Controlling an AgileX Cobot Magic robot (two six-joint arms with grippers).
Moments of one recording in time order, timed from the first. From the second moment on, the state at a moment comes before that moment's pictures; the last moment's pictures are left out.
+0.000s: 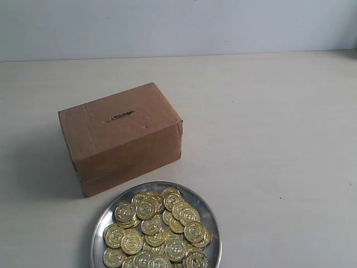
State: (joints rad) left arm 0.00 0.12 -0.89 -0.82 0.78 1.36; right arm 0.14 0.20 -0.96 -0.22 0.66 0.24
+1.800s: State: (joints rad) left arm 0.16 0.00 -0.49 -0.59 0.48 1.36; right arm -0.01 0.00 -0.59 -0.08 0.12 0.24
